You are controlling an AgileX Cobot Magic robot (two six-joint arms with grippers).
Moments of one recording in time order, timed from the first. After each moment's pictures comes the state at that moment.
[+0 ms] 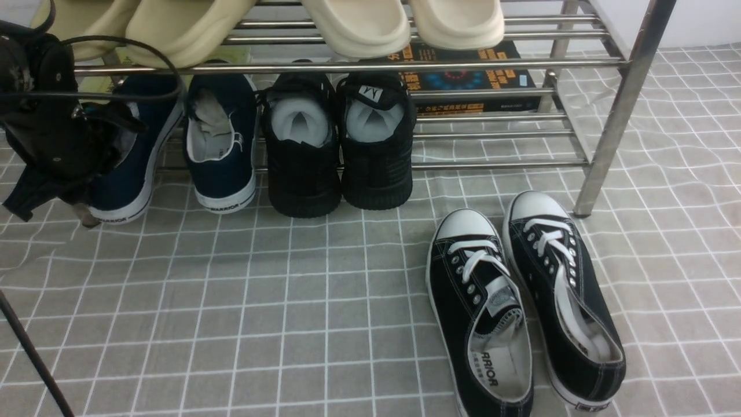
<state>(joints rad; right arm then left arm) -0.01 -0.01 0.02 0.01 0.39 -0.02 -0.02 1.80 -1.38 0.30 0.80 -1.19</state>
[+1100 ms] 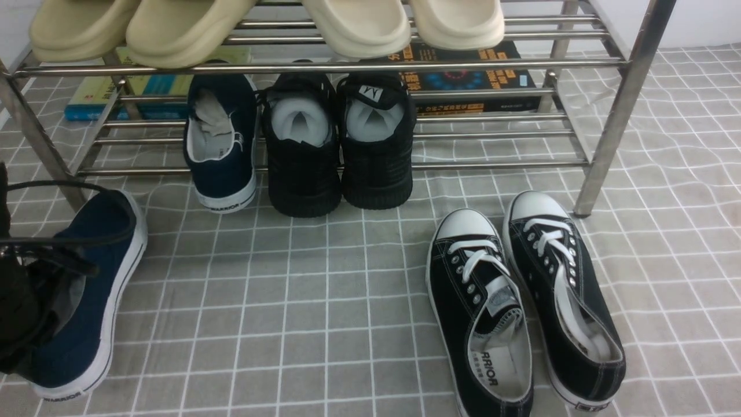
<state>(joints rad) -0.01 -0.01 0.02 0.01 0.39 -0.02 -0.02 1.40 -0.85 0.27 0.97 -1.31</state>
